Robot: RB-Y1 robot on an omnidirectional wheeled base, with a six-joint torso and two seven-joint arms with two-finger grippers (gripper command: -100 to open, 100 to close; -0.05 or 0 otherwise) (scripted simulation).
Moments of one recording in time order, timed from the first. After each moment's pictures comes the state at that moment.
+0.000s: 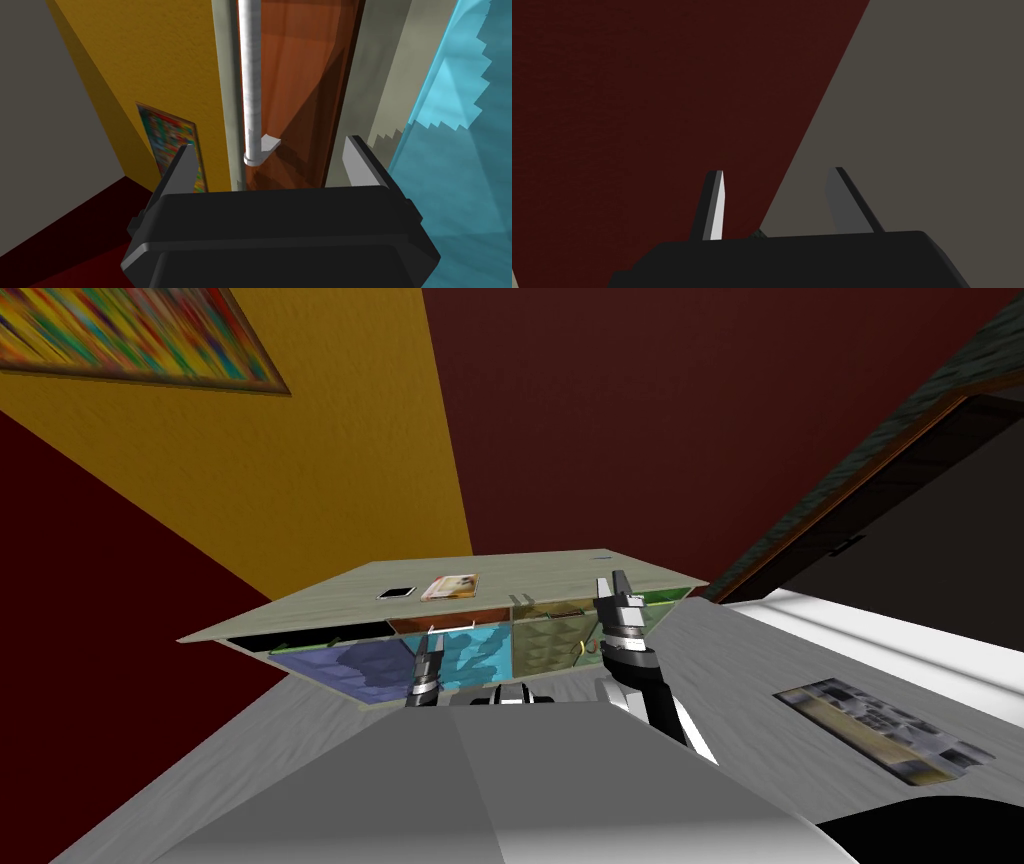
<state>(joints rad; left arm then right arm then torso) 0.25 0.09 0.06 -1.14 0.05 -1.22 0.14 0.53 -0.02 0.00 -2.38 0.06 -0.45 -0.03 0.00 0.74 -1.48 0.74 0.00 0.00</state>
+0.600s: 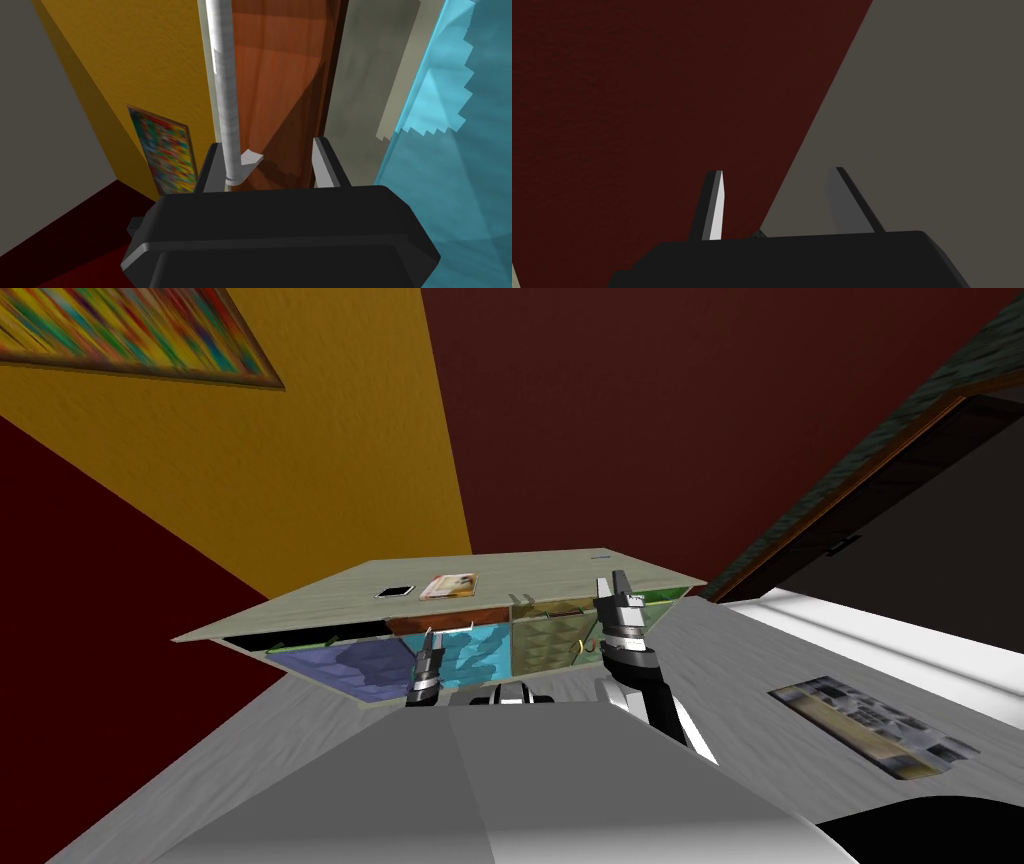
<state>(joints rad) 0.24 0.09 0.06 -1.16 0.05 -1.18 0.14 0.53 -0.02 0.00 -2.38 0.06 -0.45 -0.03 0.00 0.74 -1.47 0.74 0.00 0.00</state>
